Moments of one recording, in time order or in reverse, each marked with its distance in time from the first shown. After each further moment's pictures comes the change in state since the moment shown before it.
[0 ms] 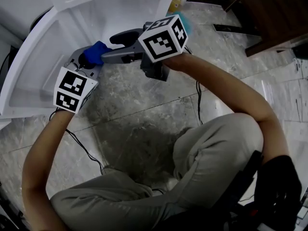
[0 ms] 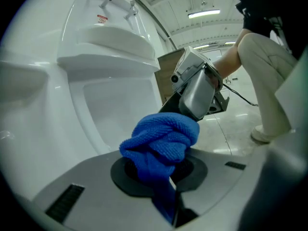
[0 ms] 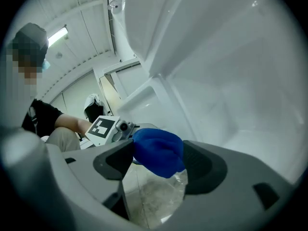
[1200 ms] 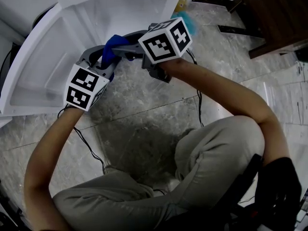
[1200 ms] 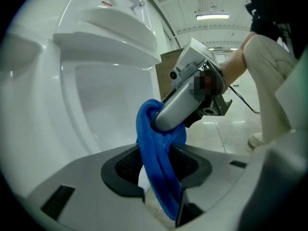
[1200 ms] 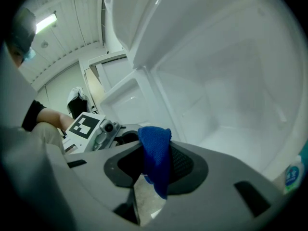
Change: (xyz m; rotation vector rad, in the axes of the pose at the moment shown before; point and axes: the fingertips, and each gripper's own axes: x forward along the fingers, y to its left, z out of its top) left arm 0.020 -0.017 -0.012 -0.109 0.020 -0.046; right arm 0.003 -0.031 -0.017 0.012 0.064 -0.176
